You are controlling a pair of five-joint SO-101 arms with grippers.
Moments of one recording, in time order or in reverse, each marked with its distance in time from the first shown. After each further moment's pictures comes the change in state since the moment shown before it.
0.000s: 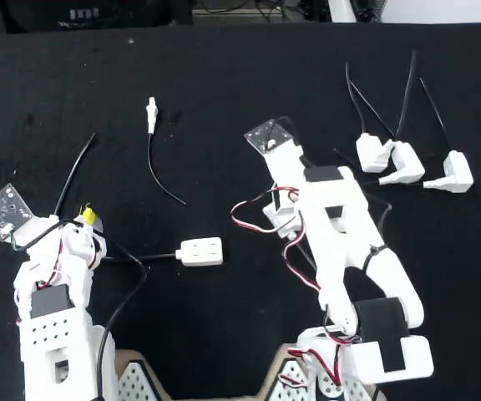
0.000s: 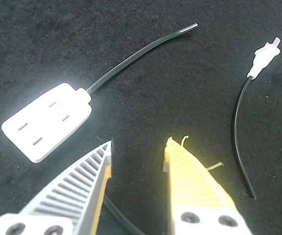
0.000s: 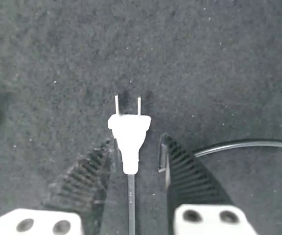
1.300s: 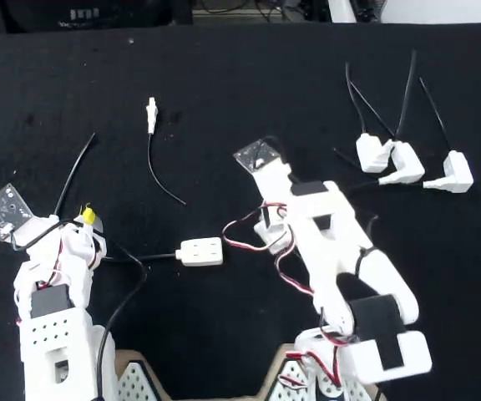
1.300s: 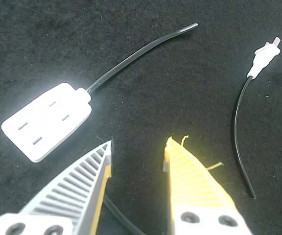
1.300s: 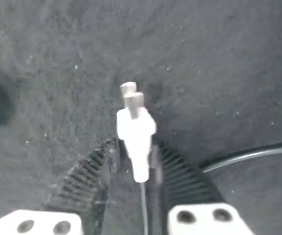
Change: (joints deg) left arm 0.0 0.0 0.0 0.0 0.0; right arm -3.7 0.6 7.0 -4.8 -2.1
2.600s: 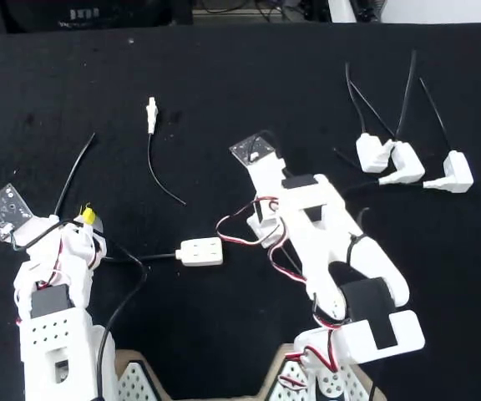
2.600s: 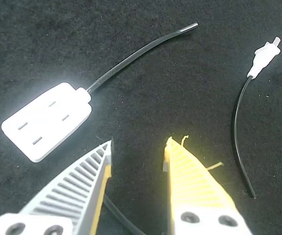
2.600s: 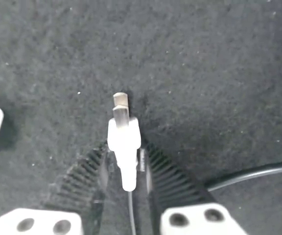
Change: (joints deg) left arm 0.0 0.0 0.0 0.0 0.0; right arm -1.7 6.5 -4.5 -1.3 -4.3
